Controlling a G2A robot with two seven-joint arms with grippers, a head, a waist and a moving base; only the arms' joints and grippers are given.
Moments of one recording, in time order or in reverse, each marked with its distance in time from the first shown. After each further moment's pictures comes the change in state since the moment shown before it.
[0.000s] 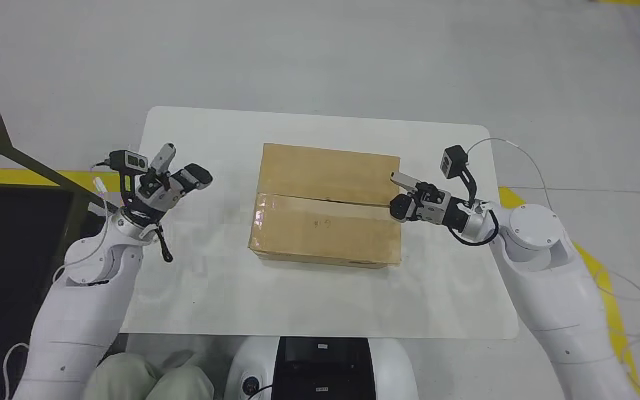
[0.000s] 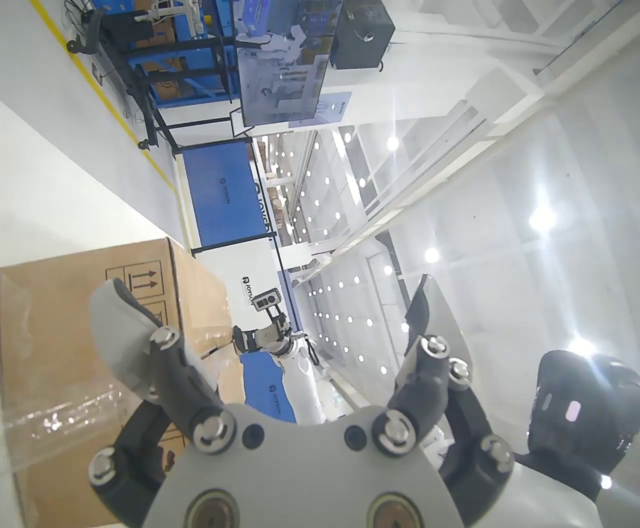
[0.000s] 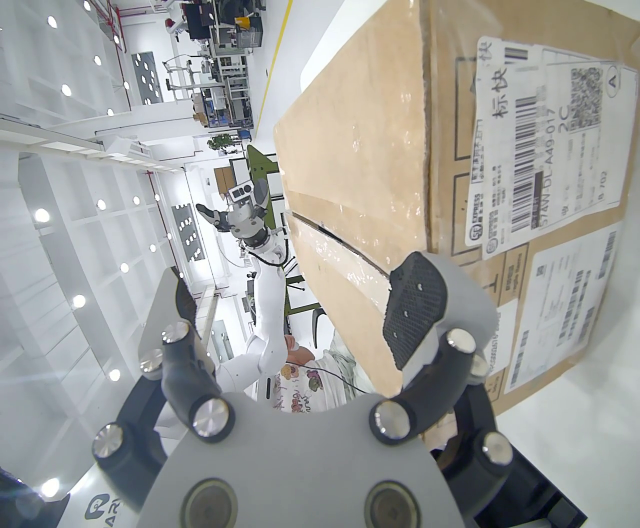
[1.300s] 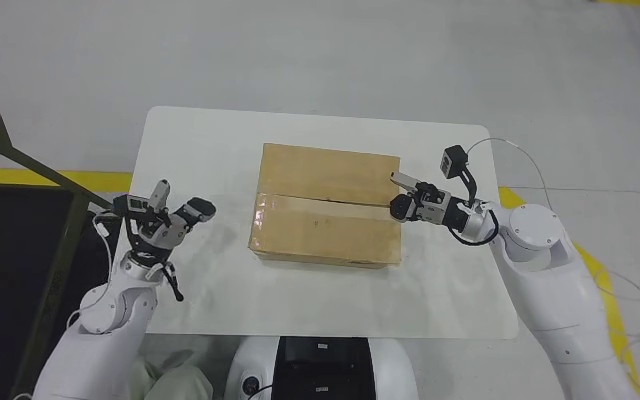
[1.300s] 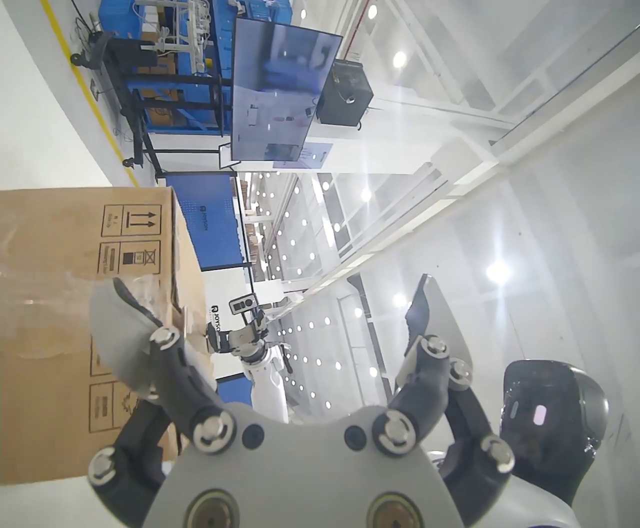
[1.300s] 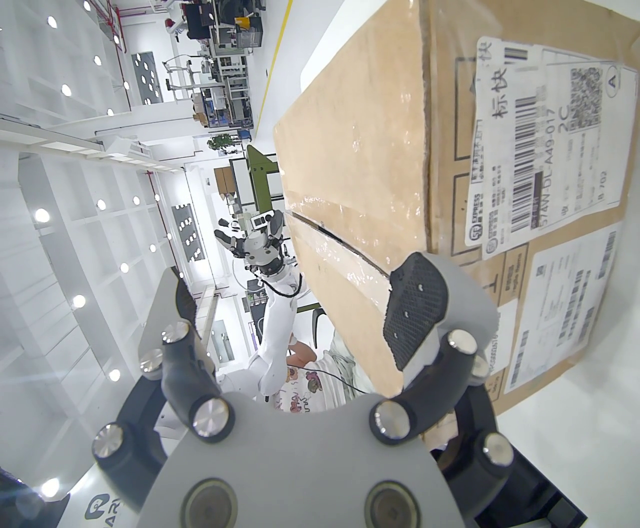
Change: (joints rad) left arm 0.288 -0.043 -0.042 -0.173 -0.020 -0.082 0.180; right arm 0.000 0.000 0.000 0.000 0.000 0.000 0.000
